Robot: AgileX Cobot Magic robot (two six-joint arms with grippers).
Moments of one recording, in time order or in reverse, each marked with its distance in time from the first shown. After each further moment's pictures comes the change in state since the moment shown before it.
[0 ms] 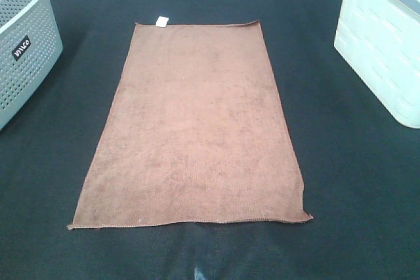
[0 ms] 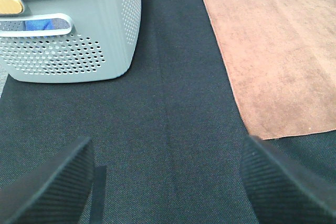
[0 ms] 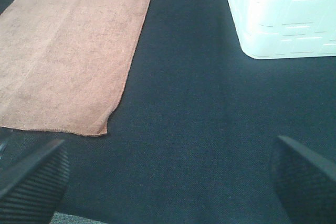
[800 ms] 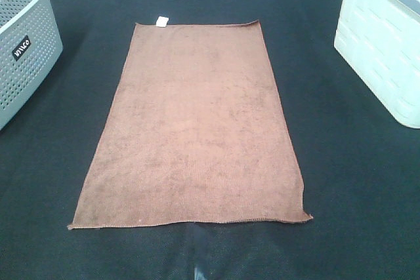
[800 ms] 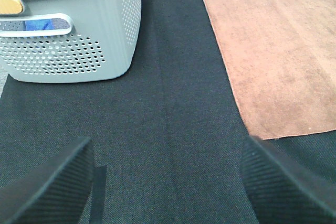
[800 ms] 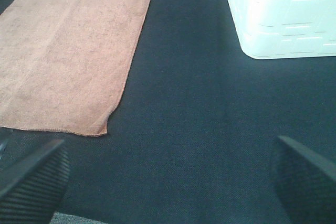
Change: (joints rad) left arm 0.000 0.000 0.000 0.000 0.000 0.000; right arm 0.000 0.000 0.000 0.000 0.000 0.000
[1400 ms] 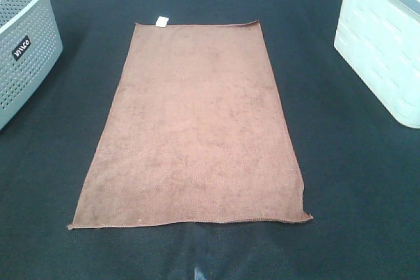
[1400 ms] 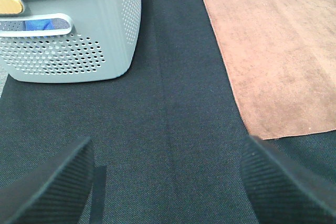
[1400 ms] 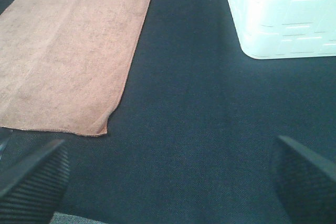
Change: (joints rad) left arm 0.000 0.000 0.000 0.000 0.000 0.000; right arm 0.000 0.000 0.000 0.000 0.000 0.000
